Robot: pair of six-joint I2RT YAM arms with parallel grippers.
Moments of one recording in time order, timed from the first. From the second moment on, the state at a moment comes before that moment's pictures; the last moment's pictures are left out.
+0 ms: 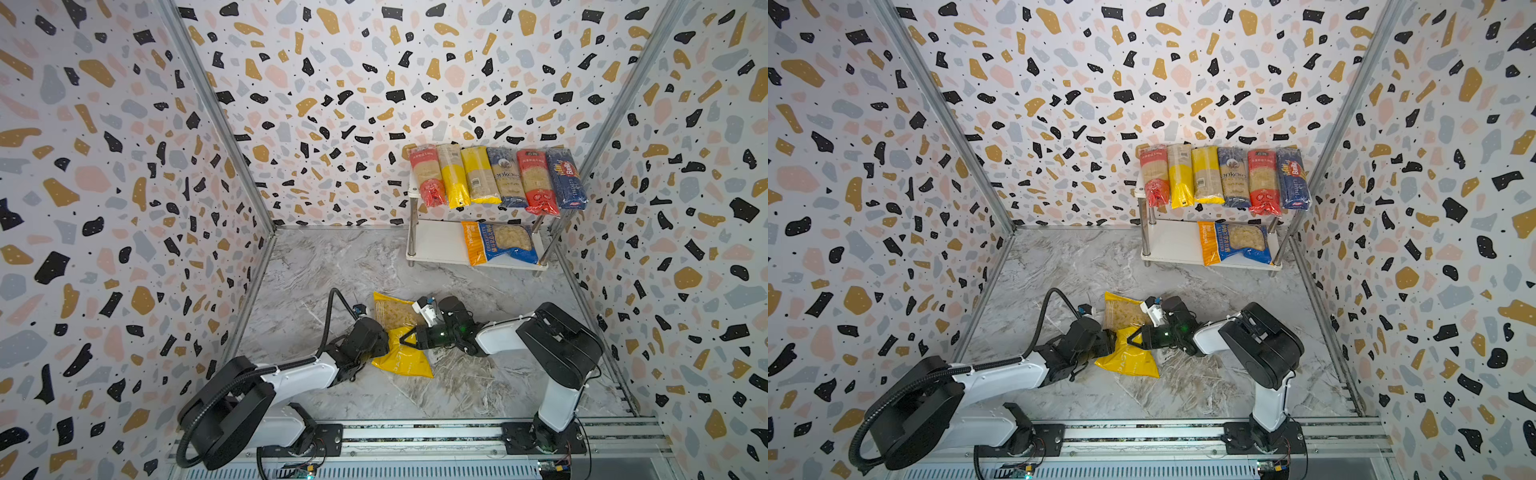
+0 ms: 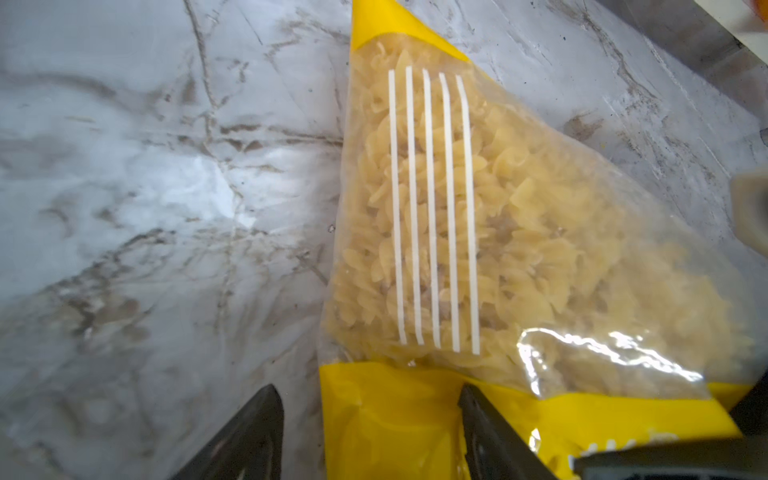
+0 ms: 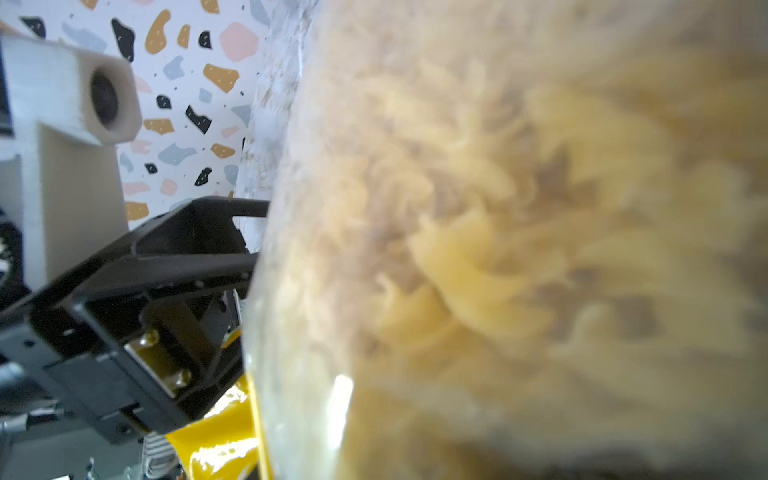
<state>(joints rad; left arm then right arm) -0.72 1.28 0.41 0.06 -0.19 -0.77 0.74 1.84 0.71 0.50 -0.68 0.69</state>
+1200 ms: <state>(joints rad) -0.68 0.86 0.48 -0.33 -0.36 -0.74 0.64 1.43 0.58 0.29 -0.71 0.65</state>
